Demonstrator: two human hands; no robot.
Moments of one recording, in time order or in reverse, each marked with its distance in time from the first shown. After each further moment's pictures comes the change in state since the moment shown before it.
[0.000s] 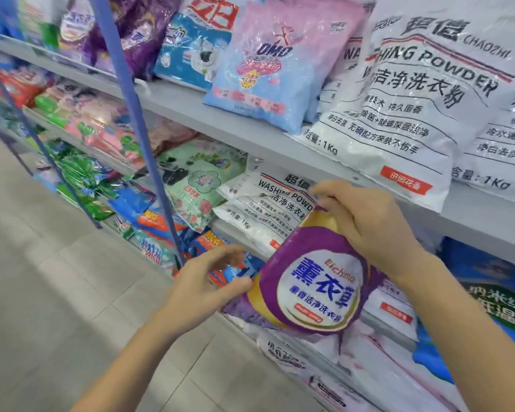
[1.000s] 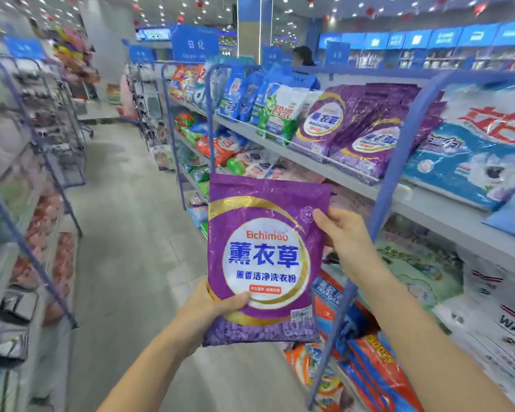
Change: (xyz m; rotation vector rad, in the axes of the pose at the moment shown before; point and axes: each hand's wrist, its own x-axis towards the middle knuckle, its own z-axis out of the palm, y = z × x) left_hand -0.041 -0.108 -0.384 -0.601 0.394 -0.301; right_hand 0.291 -0.180 0.337 1.179 -0.182 0.633
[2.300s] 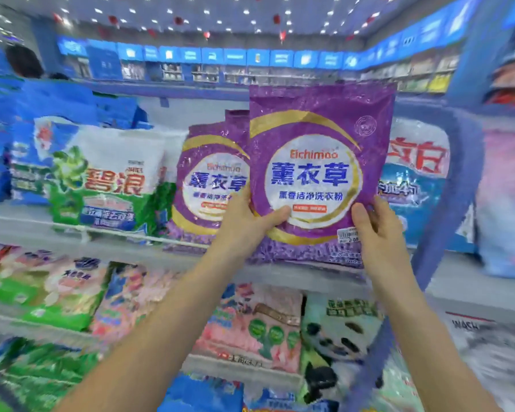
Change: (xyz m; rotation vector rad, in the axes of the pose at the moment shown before) left_hand 0.482 0.114 0.125 0.117 -0.700 0.301; right_hand 0.237 0.028 -0.082 -0.548 1.070 -0.151
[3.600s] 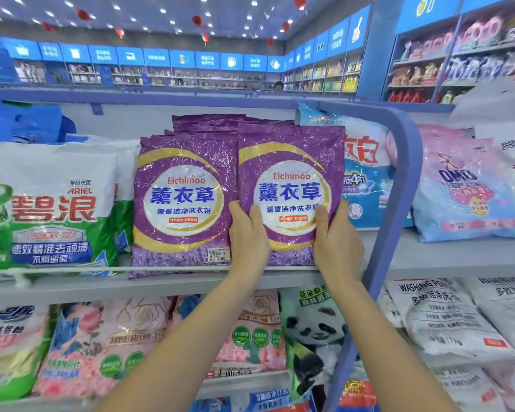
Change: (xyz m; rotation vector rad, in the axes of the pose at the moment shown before) left_hand 0.003 -0.020 0.040 0.080 0.040 0.005; right_hand -0.001 0.034 0.025 -0.799 0.360 0.078
